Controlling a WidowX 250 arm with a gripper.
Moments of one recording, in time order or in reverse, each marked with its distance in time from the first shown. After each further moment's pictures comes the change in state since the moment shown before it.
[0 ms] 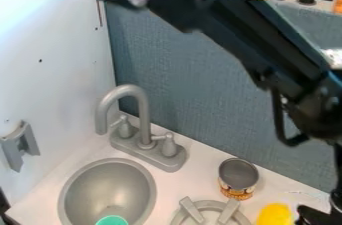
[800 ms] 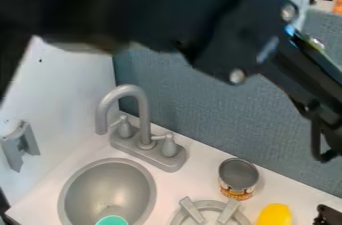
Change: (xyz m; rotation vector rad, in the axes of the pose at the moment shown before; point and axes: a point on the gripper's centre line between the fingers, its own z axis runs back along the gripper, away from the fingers) arm 0.036 0.004 -0.024 0.066 -0.022 -0.069
